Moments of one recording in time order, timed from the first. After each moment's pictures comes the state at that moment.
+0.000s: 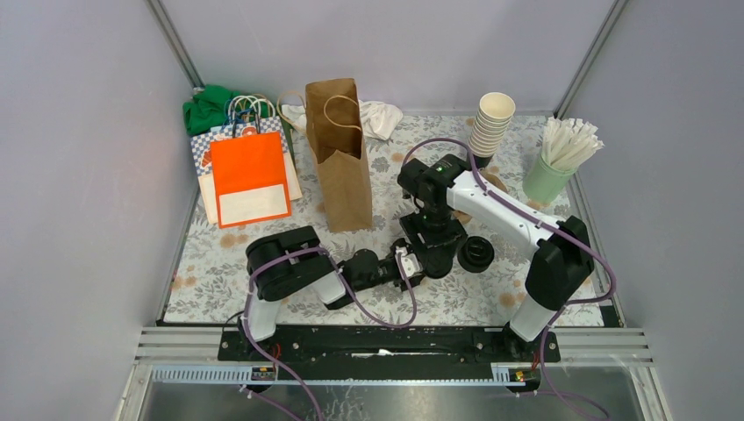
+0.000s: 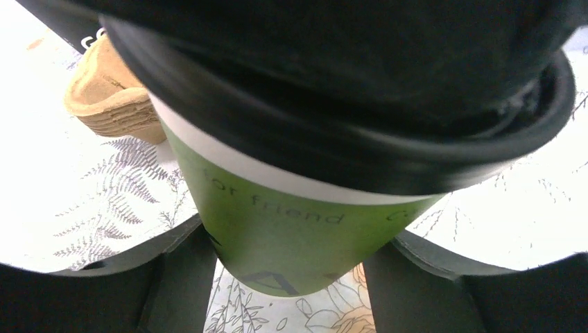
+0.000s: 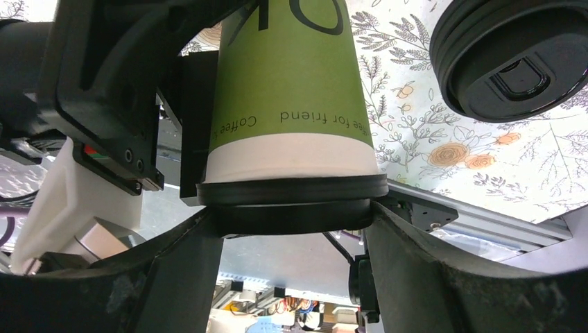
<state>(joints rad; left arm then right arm) -1.07 1.95 0.52 1.30 0.17 0.29 0.74 1.69 1.50 -1.43 -0.07 0.34</state>
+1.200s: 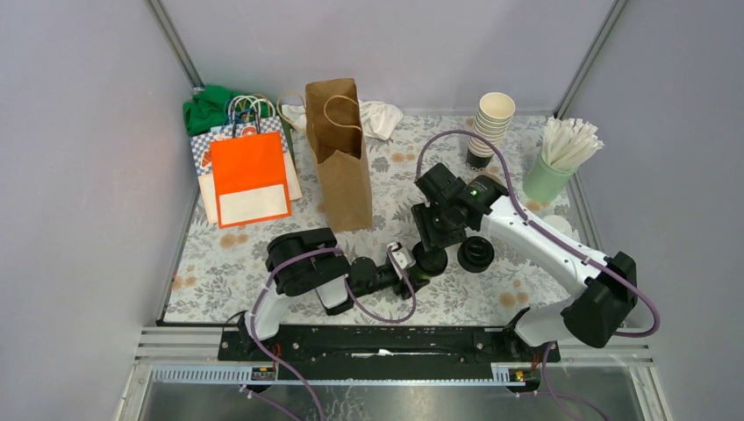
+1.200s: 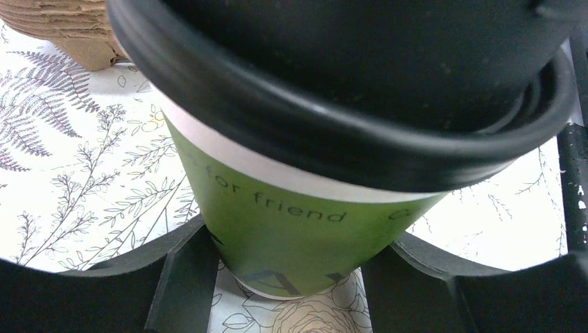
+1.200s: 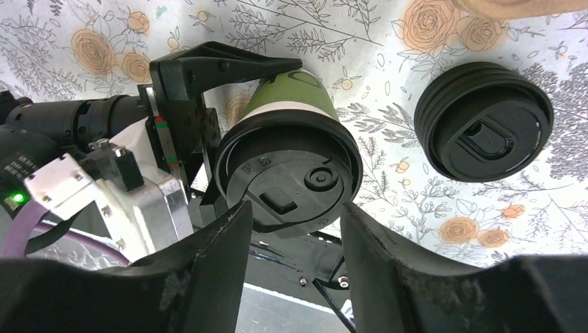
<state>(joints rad) -1.08 2.11 0.49 1.50 0.13 -0.05 0.75 1.41 1.30 -1.11 0.03 0.42</state>
